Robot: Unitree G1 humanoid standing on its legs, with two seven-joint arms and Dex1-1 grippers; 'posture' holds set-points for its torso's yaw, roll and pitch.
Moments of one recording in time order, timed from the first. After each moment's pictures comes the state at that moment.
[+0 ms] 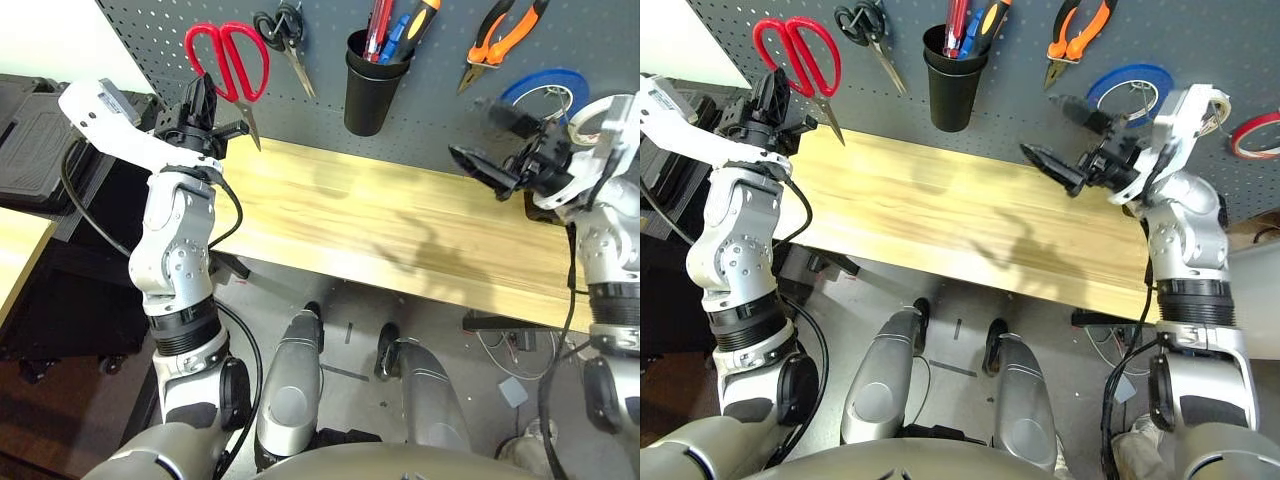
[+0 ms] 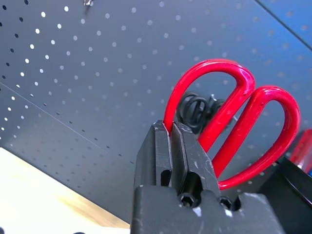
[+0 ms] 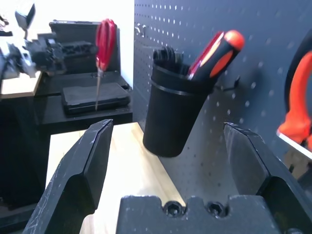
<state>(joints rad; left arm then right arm) -0.61 0.13 0.35 -0.22 -0.51 0.47 0.02 -0.59 -0.58 -0.21 0.22 0.63 0.05 1.10</state>
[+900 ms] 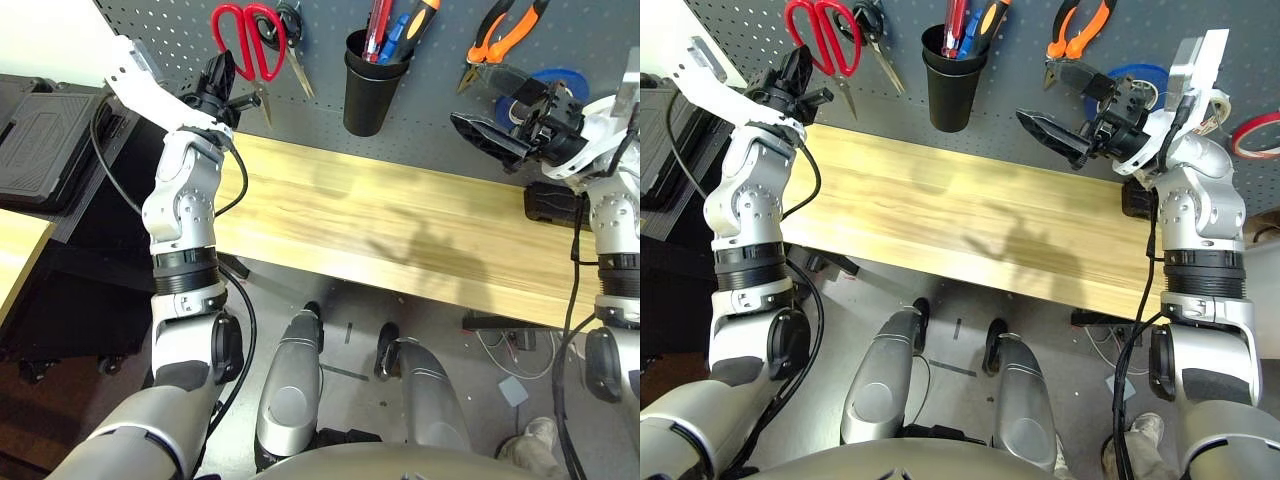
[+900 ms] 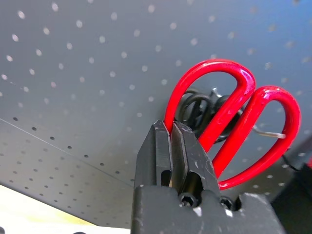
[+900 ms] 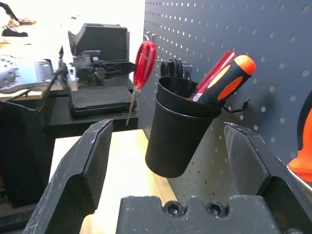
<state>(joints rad) -0.88 0.20 0.31 0.30 -0.46 0.30 -0.15 -0.66 -0.55 -0.20 0.22 0.58 0.08 1.10</state>
